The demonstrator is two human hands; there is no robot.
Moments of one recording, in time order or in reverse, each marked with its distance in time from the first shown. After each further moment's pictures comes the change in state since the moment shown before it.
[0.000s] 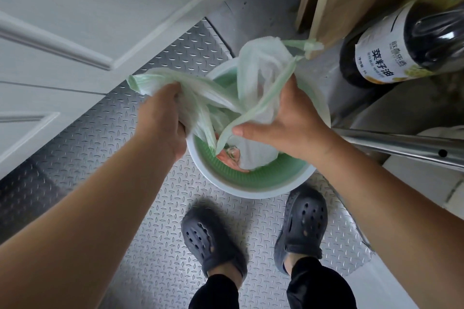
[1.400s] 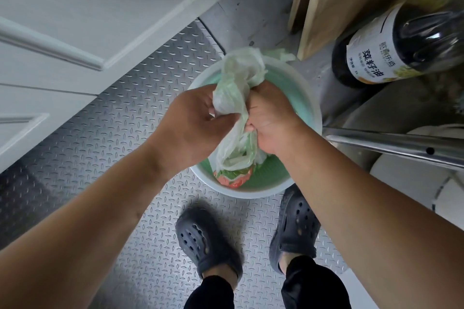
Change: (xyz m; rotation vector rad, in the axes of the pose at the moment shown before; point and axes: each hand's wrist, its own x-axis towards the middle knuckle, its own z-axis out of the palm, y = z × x) left_hand -0.064 0.002 0.014 0.933 -0.548 0.669; right_hand 0.026 -0.017 0.028 0.901 -0.019 0.348
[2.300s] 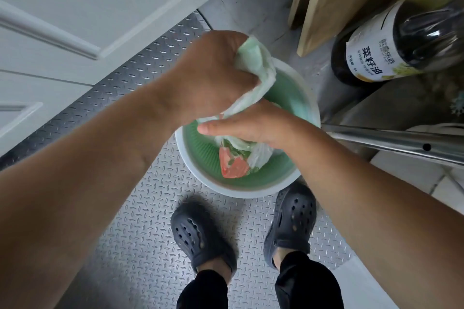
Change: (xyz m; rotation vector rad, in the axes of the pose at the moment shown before) left_hand 0.039 0.049 -0.004 0.192 -0.037 -0.018; right_hand -0.002 0.007 -0.006 -0.723 -0.343 0.025
